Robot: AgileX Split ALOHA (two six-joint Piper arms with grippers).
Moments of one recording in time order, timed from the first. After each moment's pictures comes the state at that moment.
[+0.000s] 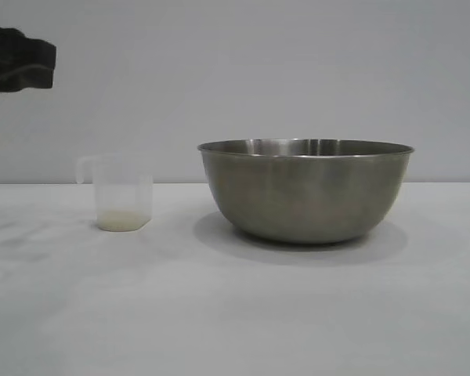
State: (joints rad) left arm -0.21 1.82 -0.49 -0.01 -1.13 0.01; right arm 0.18 -0.02 -0.49 0.10 1.14 -0.10
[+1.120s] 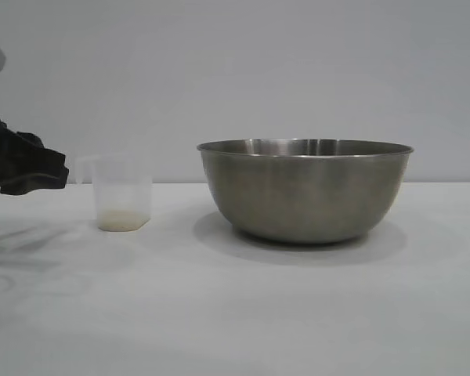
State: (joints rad) left arm -0.21 2.06 -0.54 0.10 -1.14 0.01; right arm 0.18 -0.02 -0.49 0.10 1.14 -0.09
